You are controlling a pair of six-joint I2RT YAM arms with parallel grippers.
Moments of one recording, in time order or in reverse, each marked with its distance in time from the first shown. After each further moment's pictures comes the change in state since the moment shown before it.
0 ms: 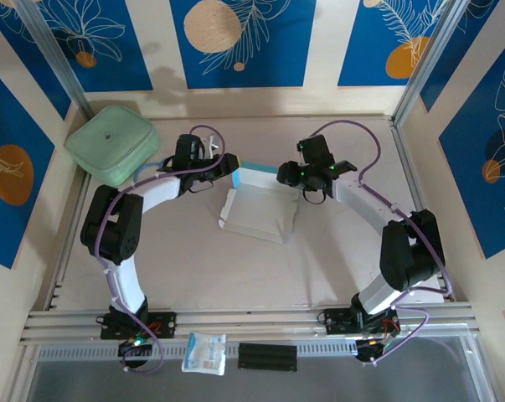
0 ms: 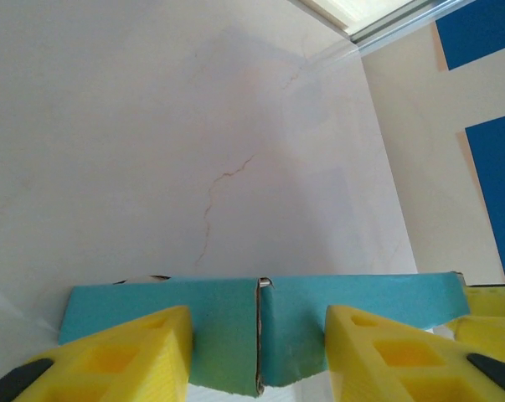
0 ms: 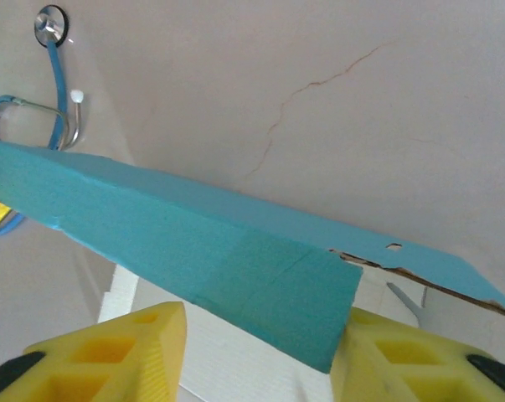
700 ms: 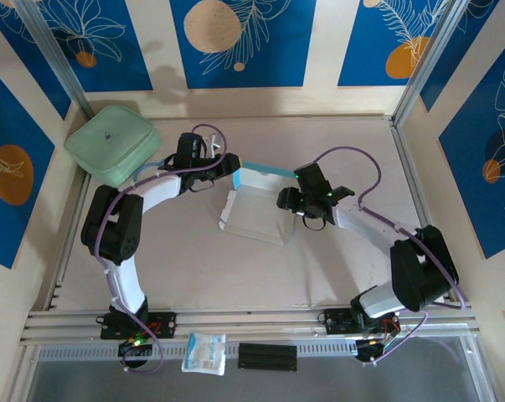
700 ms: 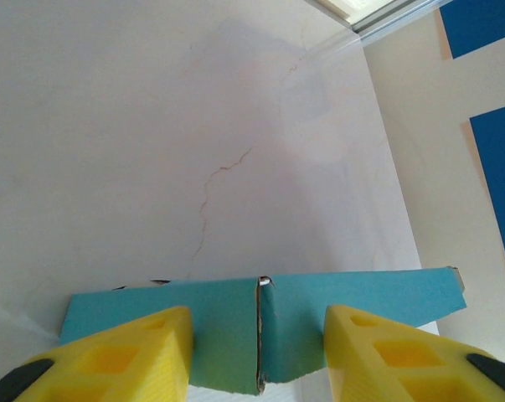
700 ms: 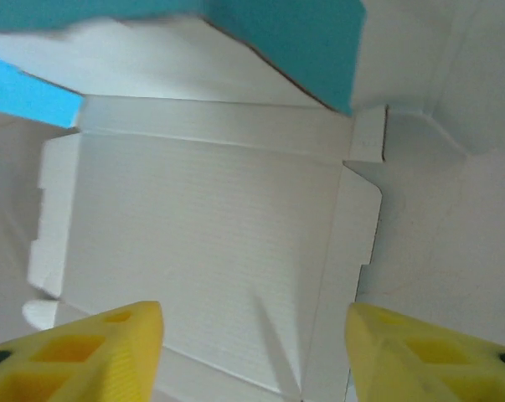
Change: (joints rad) left arm -0.010 0.000 0.029 -0.056 -0.003 0.028; right arm 0.093 -0.110 -0.267 0.063 0.127 0.147
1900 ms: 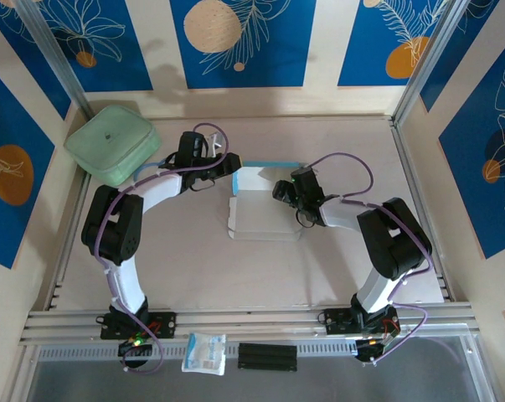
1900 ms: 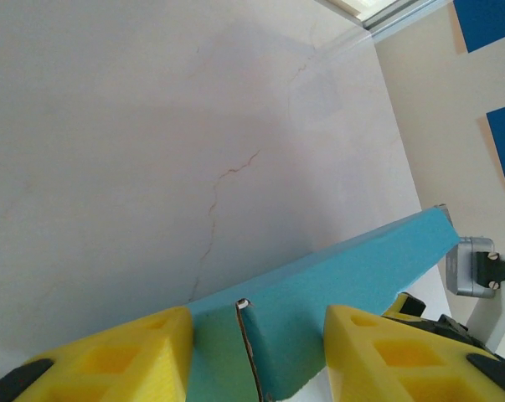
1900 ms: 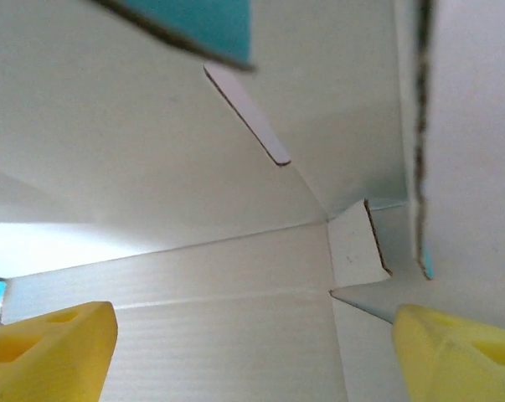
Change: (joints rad) left arm -0.009 0.000 0.025 -0.042 -0.031 0.032; right arm -0.042 0.226 -0.097 0.489 0.123 0.016
